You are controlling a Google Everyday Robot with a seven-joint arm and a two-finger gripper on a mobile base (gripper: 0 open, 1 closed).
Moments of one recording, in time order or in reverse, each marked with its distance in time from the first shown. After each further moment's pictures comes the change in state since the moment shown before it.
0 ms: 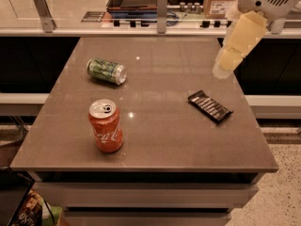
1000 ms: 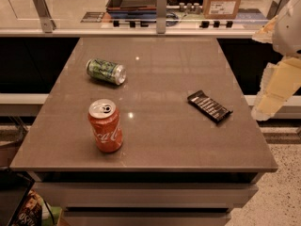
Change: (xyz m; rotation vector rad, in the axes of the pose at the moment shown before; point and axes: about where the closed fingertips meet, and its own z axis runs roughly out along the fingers) arm 0.074 0.035 -0.001 0.094 0.104 -0.110
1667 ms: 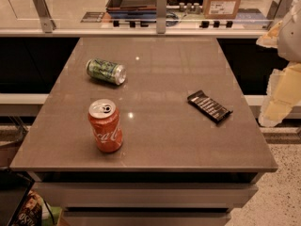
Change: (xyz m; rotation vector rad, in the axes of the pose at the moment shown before) arm 0.011 0.007 0.001 -0.010 0.033 -0.011
